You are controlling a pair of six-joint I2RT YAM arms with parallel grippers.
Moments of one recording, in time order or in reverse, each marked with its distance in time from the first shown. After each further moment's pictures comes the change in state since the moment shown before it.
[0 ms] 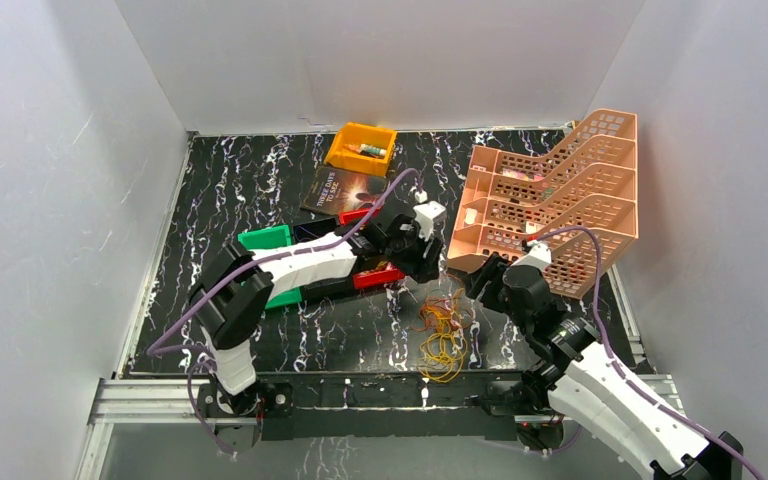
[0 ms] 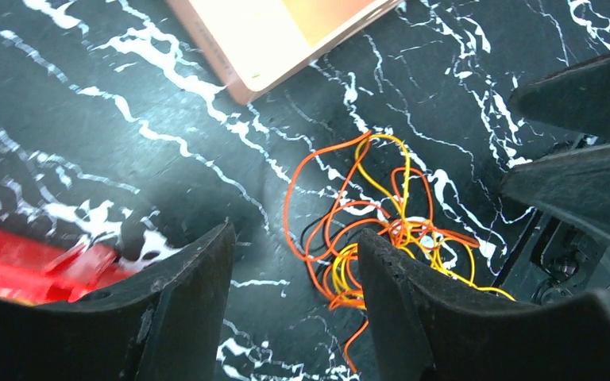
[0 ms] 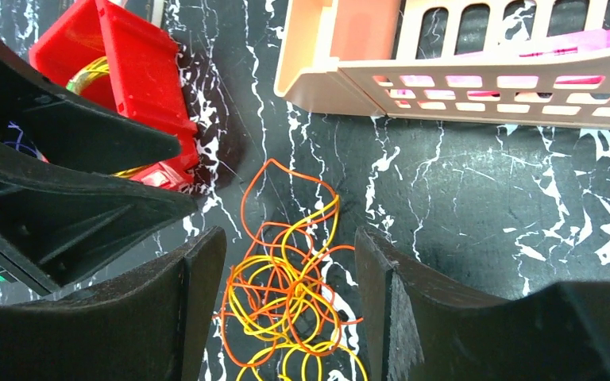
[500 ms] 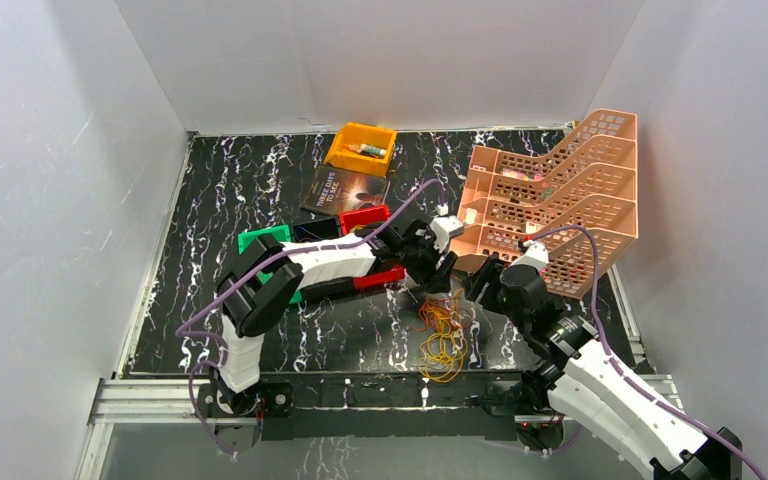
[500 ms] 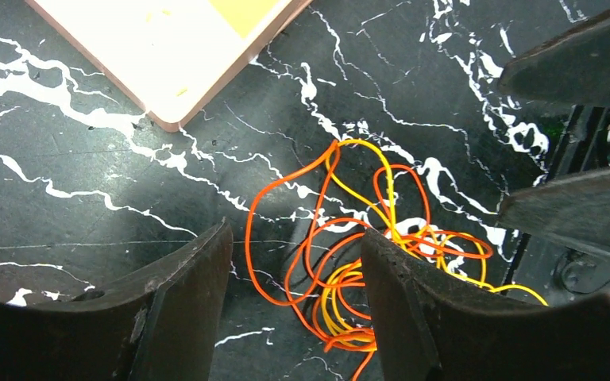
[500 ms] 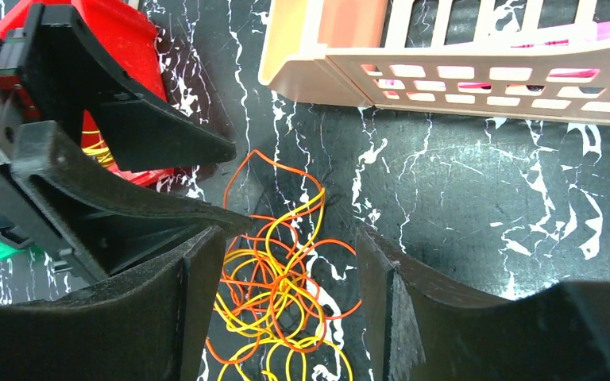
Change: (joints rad) left arm -0.027 0.163 0.079 0.045 0.156 0.100; right arm 0.000 0.016 0.000 -0.018 0.000 -0.026
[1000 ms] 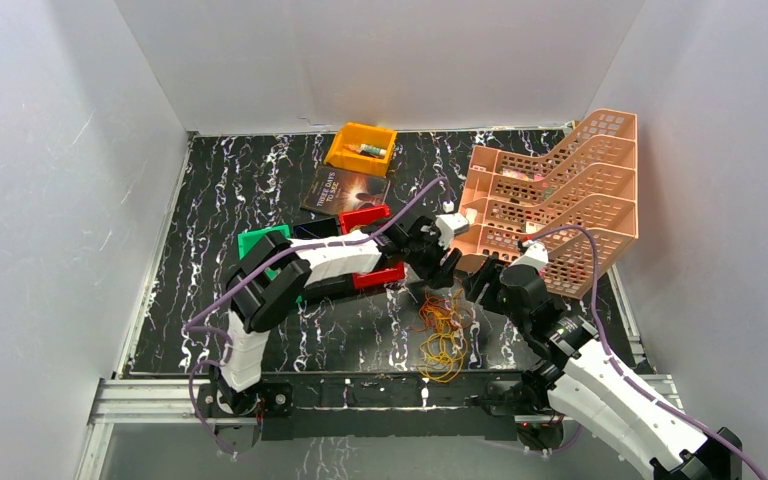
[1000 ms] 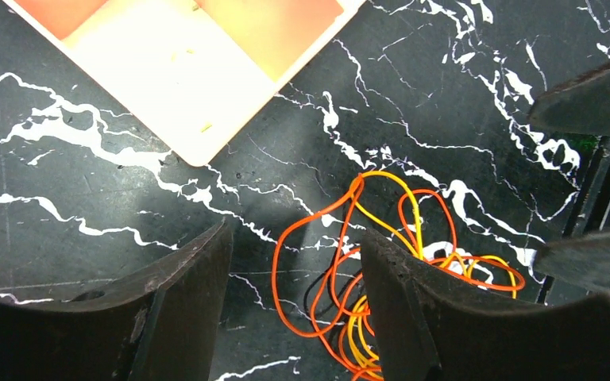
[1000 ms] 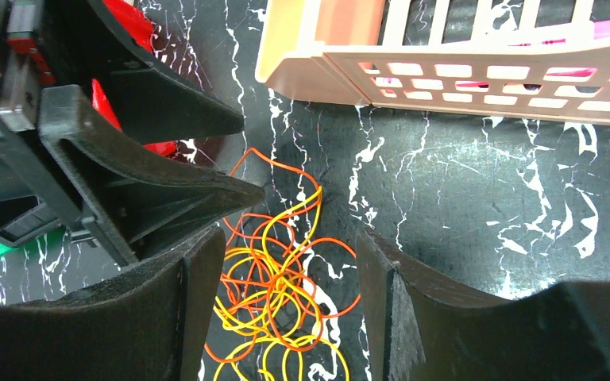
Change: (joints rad) left arm 0.000 0.055 0.064 -0.003 -0.022 0.060; right arm 0.000 0.001 0.001 -0.006 0.000 -0.009
